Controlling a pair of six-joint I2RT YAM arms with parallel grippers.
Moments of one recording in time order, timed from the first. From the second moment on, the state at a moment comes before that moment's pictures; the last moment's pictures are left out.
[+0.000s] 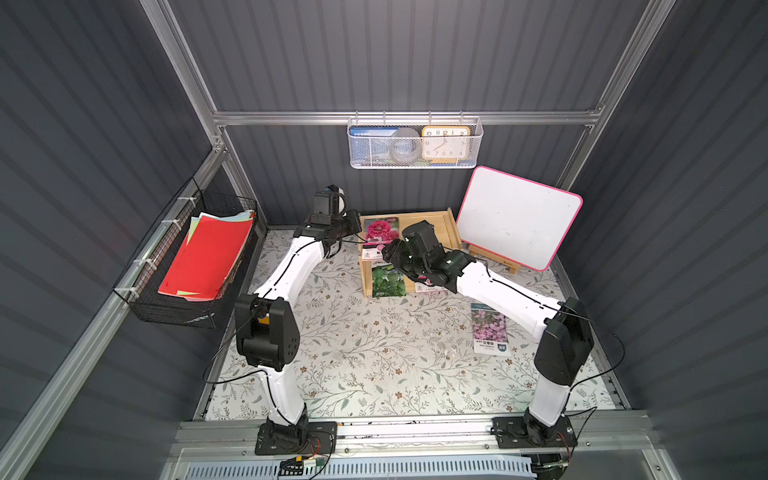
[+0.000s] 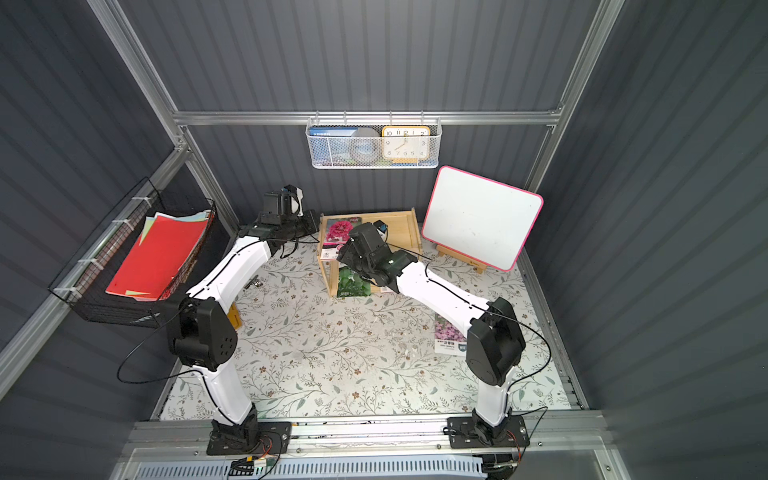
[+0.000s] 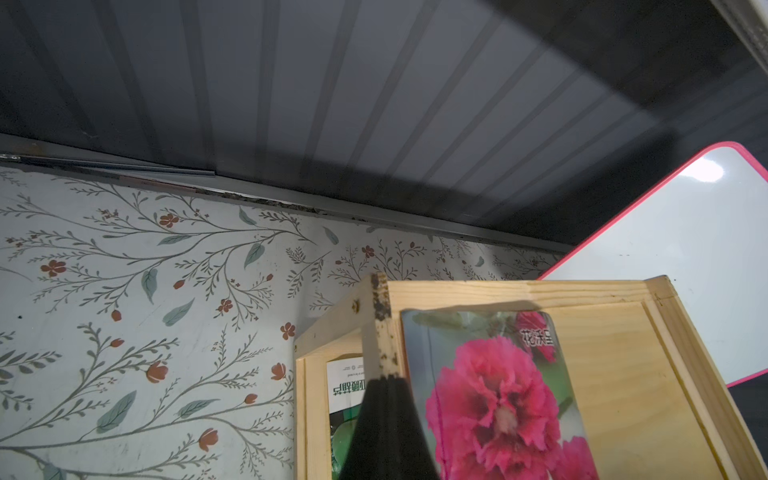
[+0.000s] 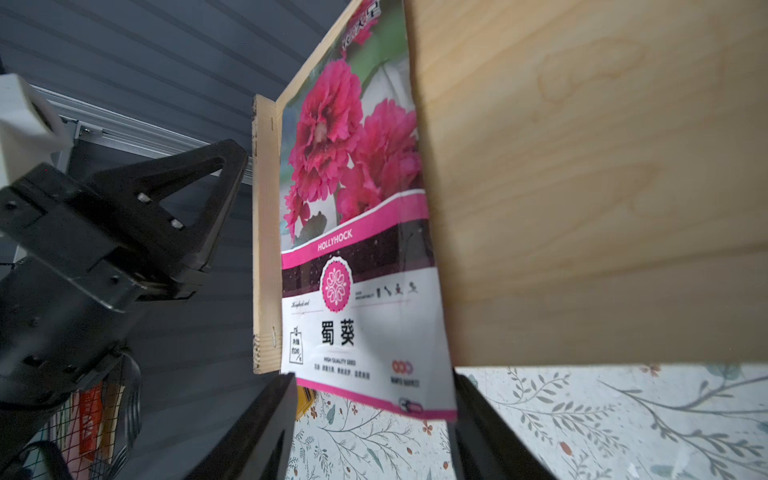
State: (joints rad) left arm -0.18 1.89 1.74 -0.40 0.16 -0.41; right arm 0.74 1.83 1.63 -0.39 0.09 1.07
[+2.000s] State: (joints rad) left arm -0.18 1.90 1.74 -0.38 0.17 -0.41; right arm 0.71 1.95 1.71 -0.25 0.15 1.00
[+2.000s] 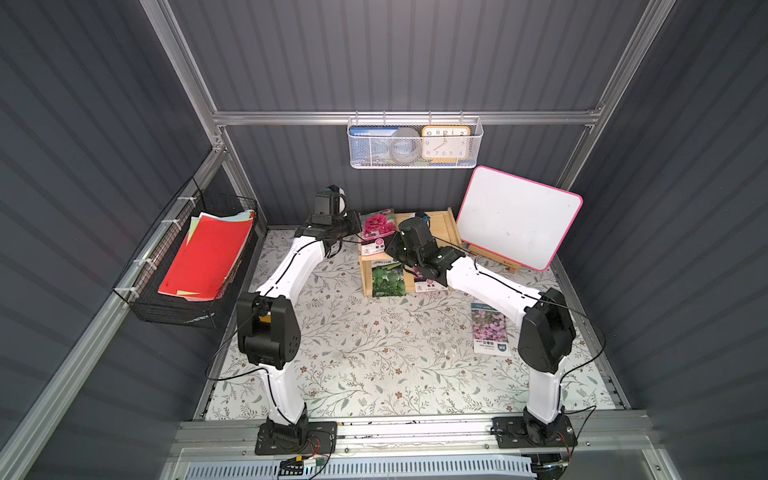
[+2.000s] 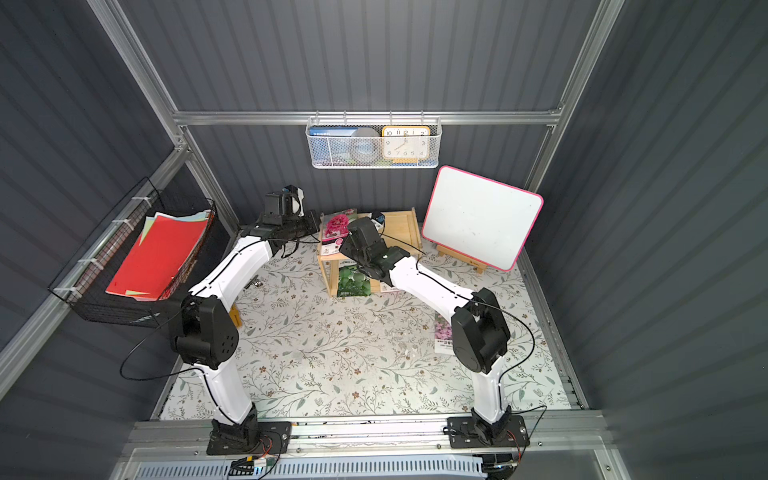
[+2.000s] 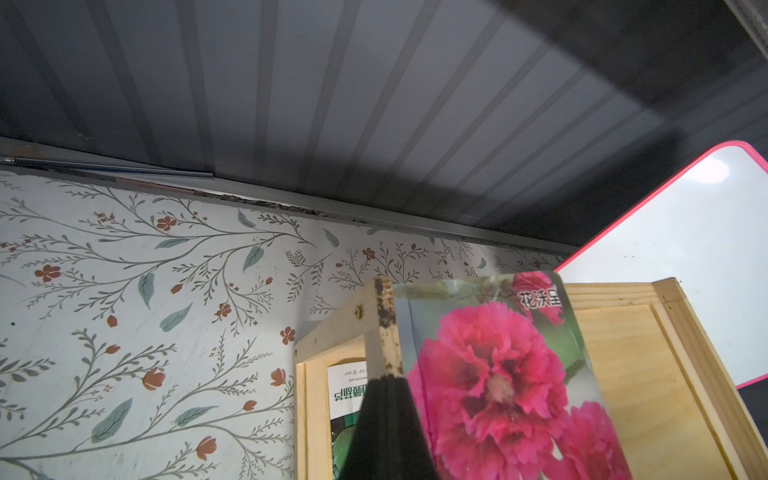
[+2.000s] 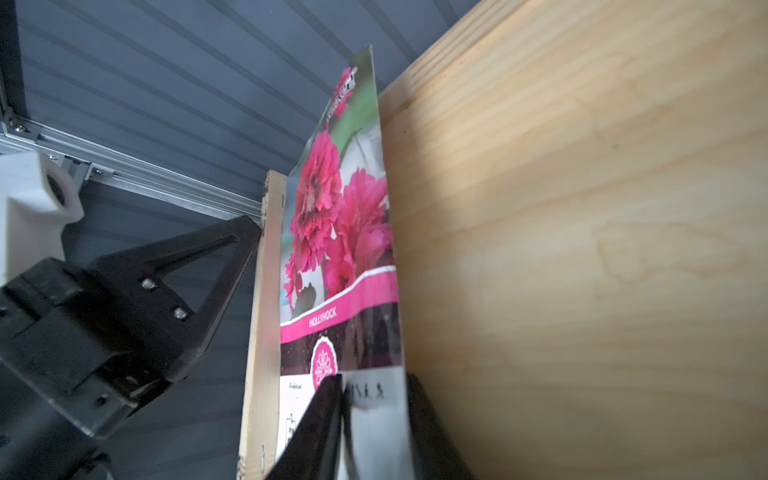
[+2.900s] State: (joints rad) left arm -0.18 1.73 1.74 -0.38 0.25 -0.40; right arm 0.67 1.81 1.65 -0.15 0.09 0.94
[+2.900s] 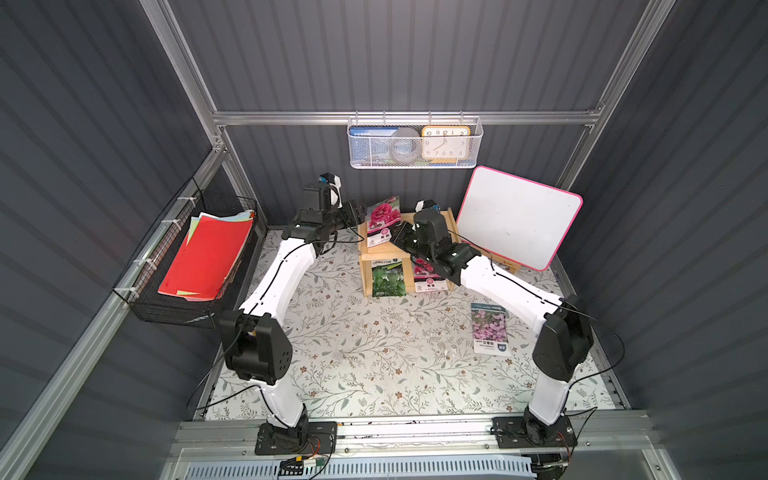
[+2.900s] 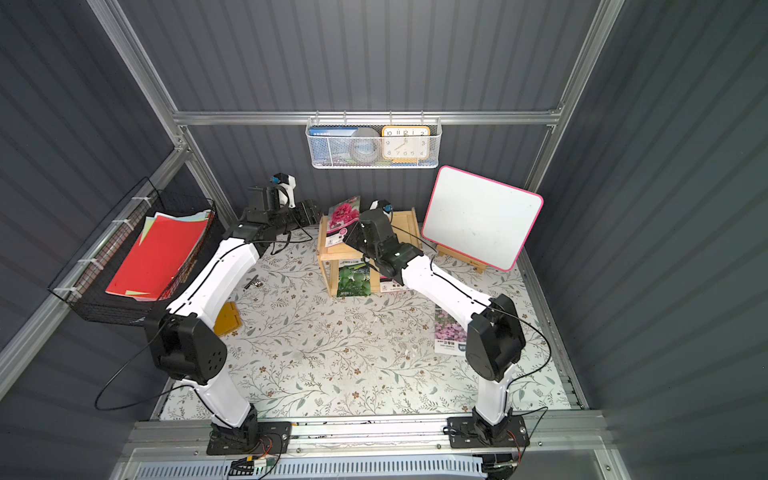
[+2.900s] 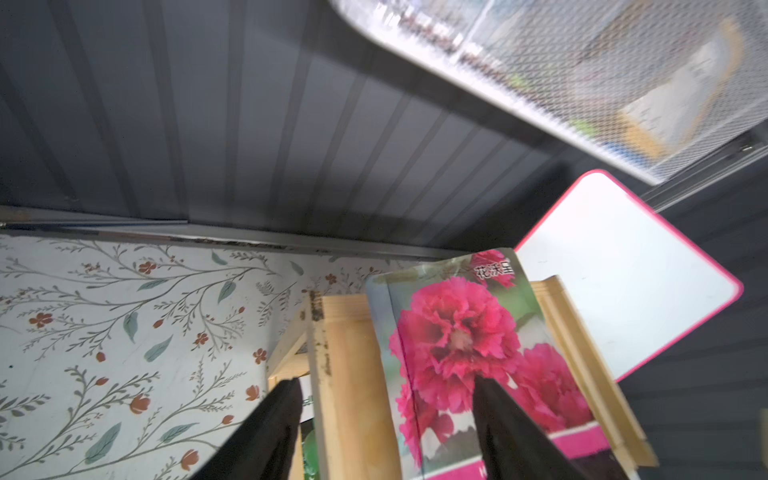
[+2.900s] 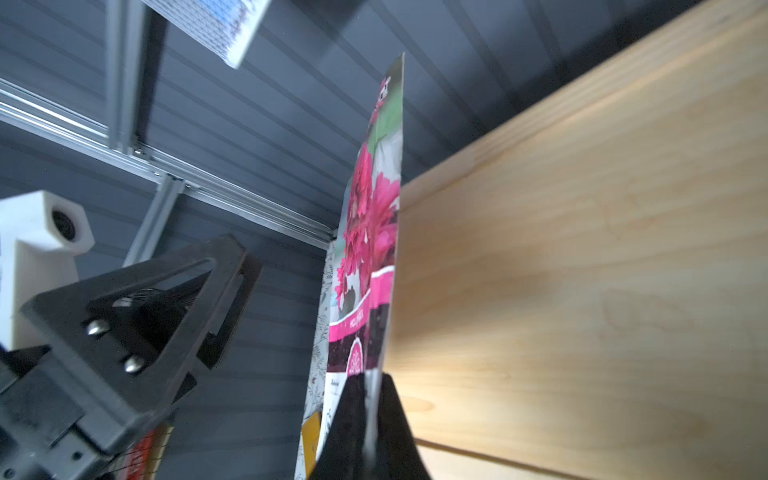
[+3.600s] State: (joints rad) left arm -0.18 1.59 1.63 -0.08 0.90 -0.52; right arm 0.54 1.37 1.33 0.15 -0.19 0.91
